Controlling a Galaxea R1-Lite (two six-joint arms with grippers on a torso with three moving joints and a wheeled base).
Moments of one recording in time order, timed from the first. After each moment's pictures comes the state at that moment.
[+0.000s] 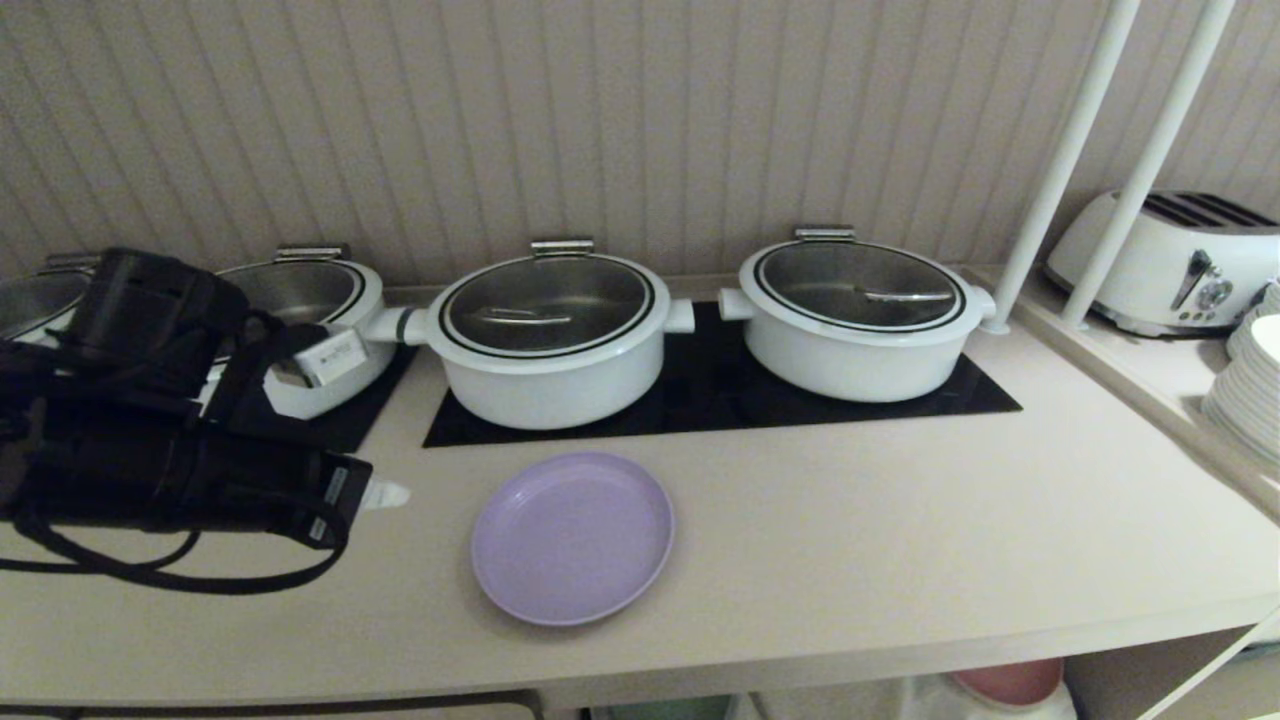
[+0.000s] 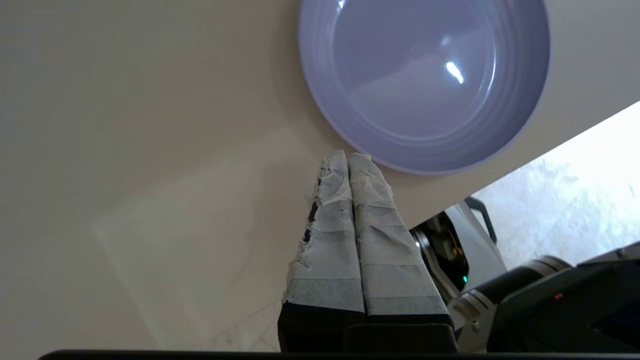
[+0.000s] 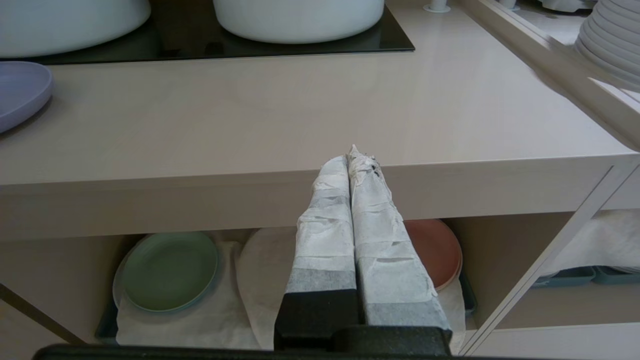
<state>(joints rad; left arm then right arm) -0.21 1.48 -0.97 0.33 -0.24 0.09 0.00 0.00 0.00 0.00 0.01 0.01</state>
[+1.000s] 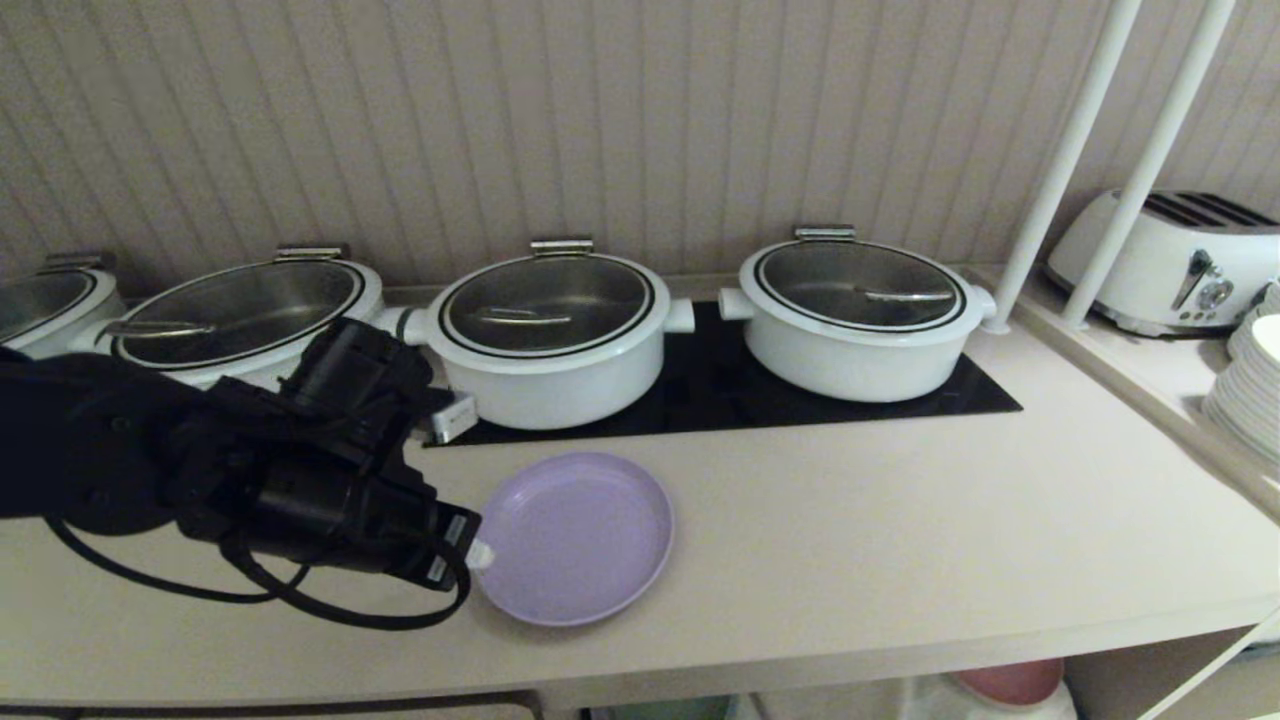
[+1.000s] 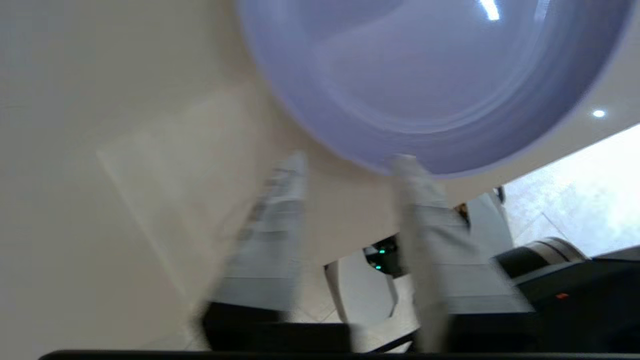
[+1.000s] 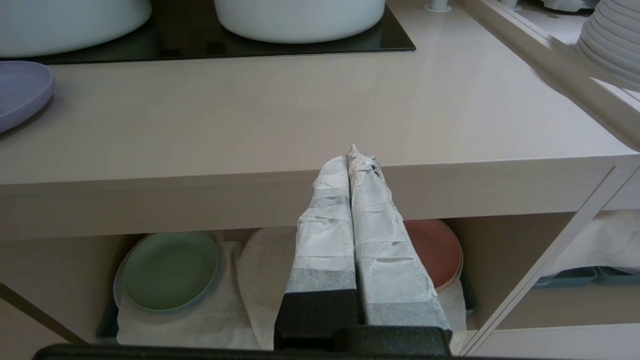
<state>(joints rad) -0.43 1.66 -0.98 0.34 -0.04 -0.10 0.00 0.00 0.00 0.00 0.01 0.01</state>
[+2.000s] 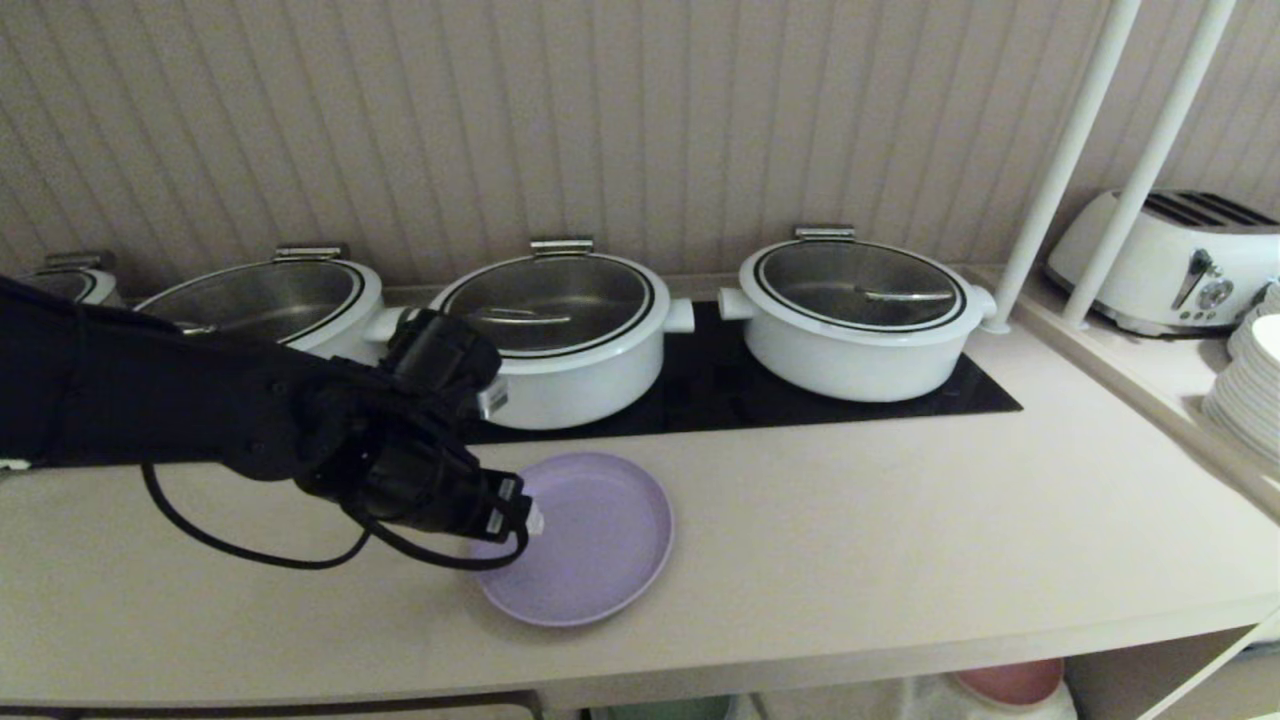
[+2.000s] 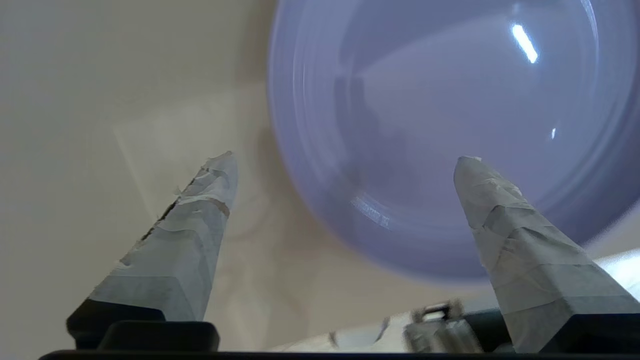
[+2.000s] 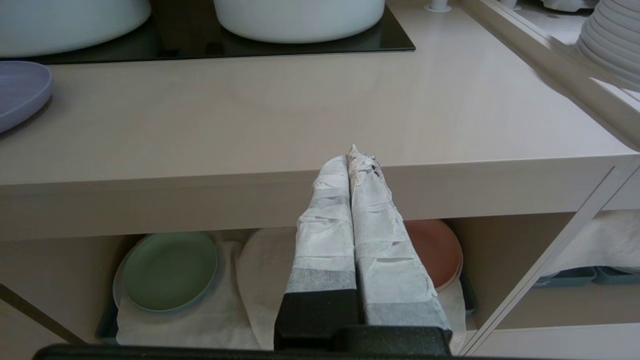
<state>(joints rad) -0.45 1.83 -1.14 0.34 0.09 -0.23 0.00 0.00 0.00 0.00 0.01 0.01</state>
